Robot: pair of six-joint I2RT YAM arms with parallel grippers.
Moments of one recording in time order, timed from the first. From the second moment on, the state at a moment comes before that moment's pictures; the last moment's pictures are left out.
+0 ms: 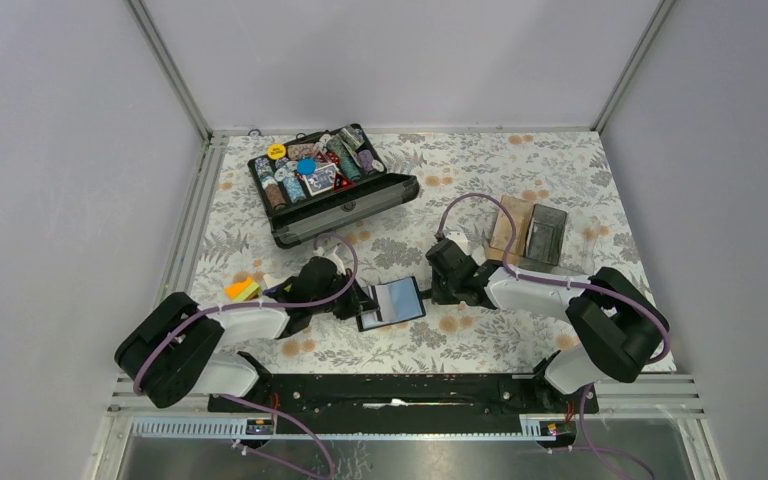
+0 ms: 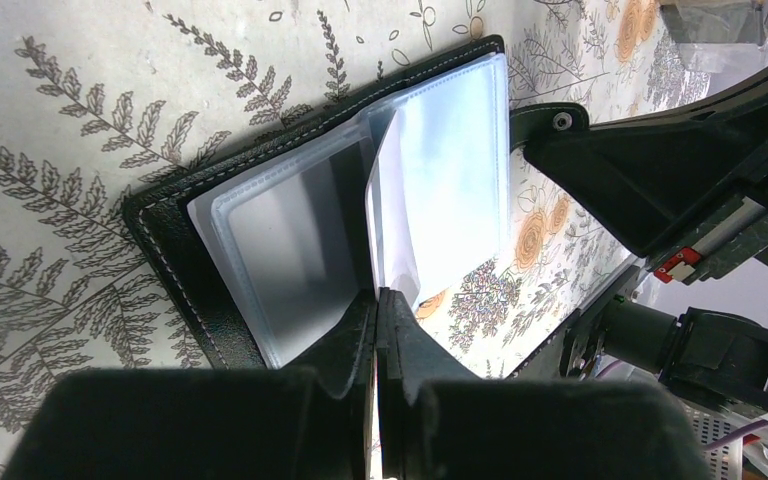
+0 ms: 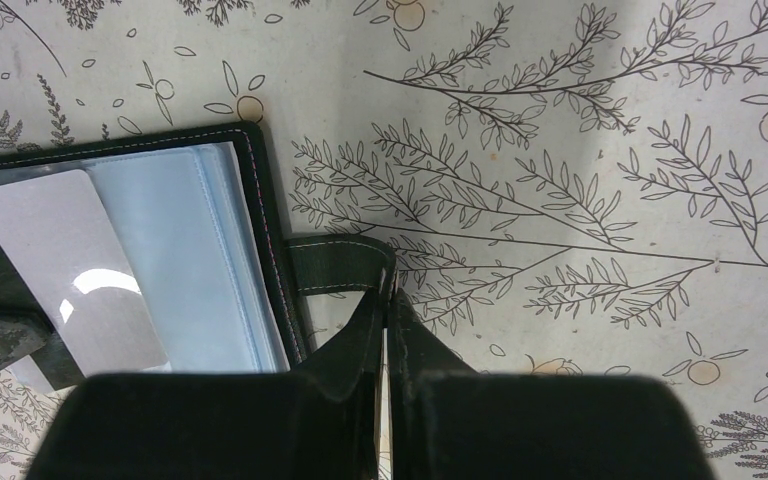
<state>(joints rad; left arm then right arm) -0.67 1.32 0.34 0.31 0.25 -0.97 0.79 1.51 0.70 -0.23 0.17 0.68</state>
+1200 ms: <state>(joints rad) -0.74 1.31 0.29 0.37 0.13 -1.16 0.81 1.53 0.73 -0.25 0.19 0.68</state>
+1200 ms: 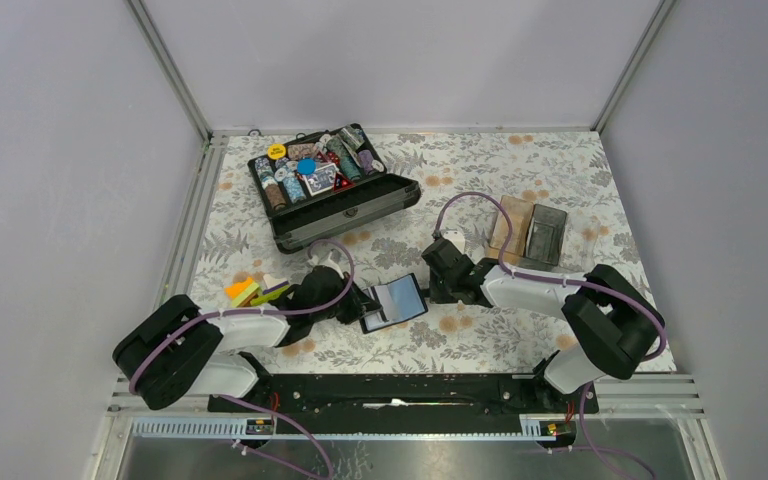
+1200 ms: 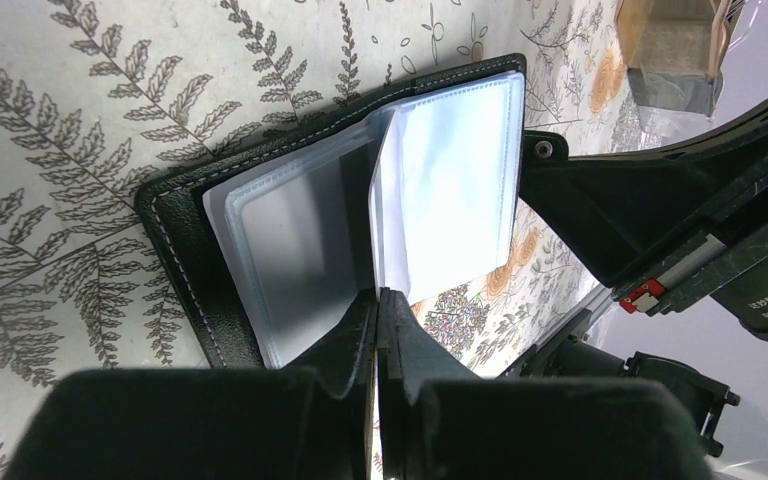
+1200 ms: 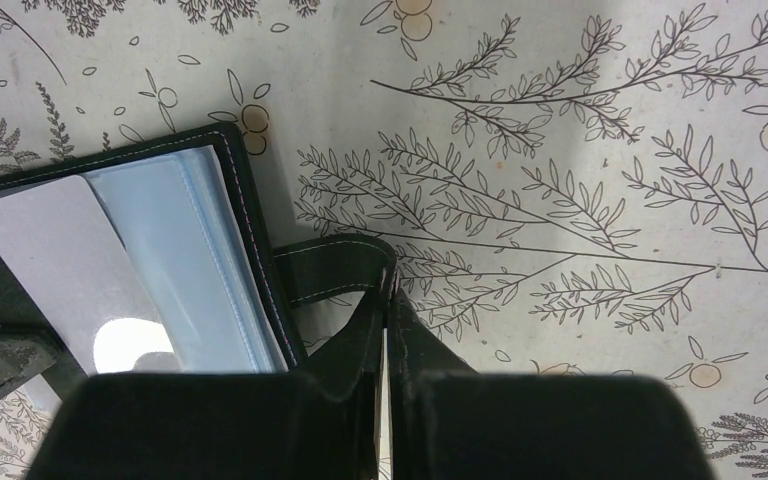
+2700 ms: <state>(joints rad) -0.74 1.39 0.22 0.60 0.18 -1.31 0.81 1.56 0.77 -0.27 0.22 0.69</state>
